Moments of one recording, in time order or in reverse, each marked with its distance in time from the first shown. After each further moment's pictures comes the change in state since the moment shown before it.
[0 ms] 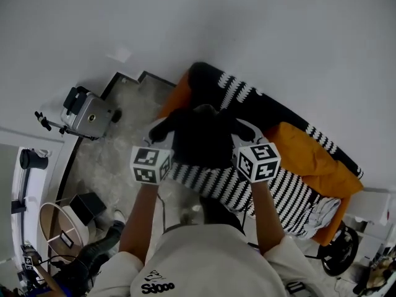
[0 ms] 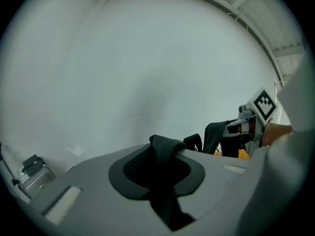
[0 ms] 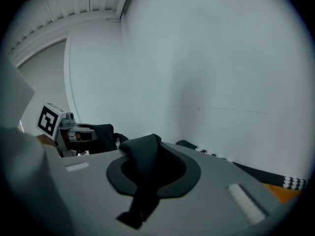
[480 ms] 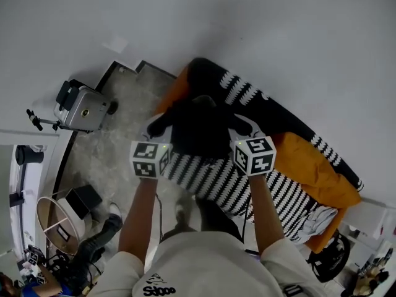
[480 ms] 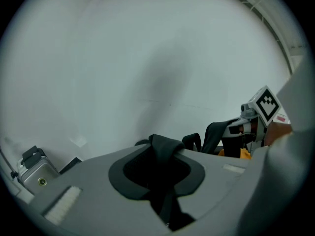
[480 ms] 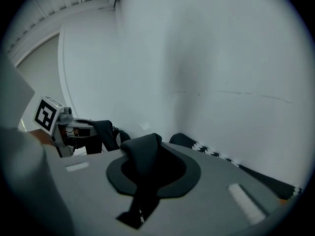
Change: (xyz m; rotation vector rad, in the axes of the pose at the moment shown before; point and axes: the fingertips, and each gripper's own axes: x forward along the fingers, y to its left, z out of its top) left arm 0.092 0.035 -0.029 -0.052 0.104 0.073; right arm 0.091 -0.065 -0.016 -0.008 0.114 0.029
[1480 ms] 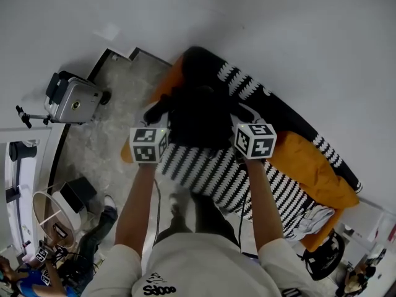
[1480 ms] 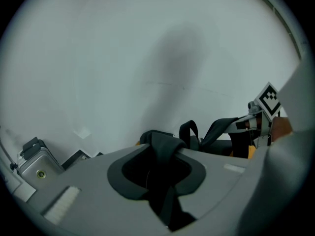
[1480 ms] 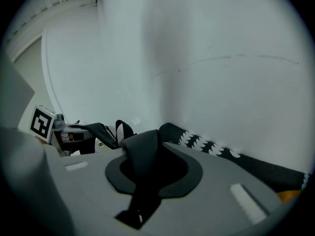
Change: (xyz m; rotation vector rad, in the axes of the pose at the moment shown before) left arm 0.085 0.033 -0.051 -0.036 0.074 0.081; right arm 0.071 -0.076 -0.041 0.116 0.069 -0.045
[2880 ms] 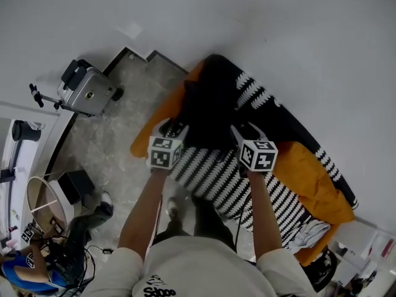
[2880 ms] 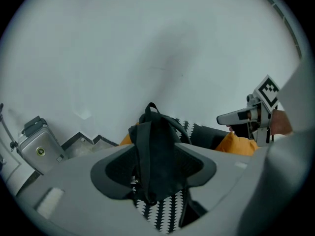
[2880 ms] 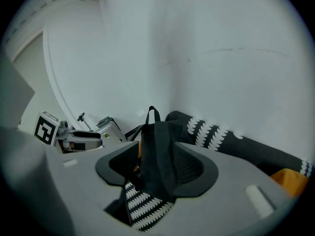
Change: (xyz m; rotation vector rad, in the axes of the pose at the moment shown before) left arm -0.042 0.000 -0.089 -0.070 0.103 -0.037; right arm -0.017 0.042 -0.058 -0.006 0.072 0.013
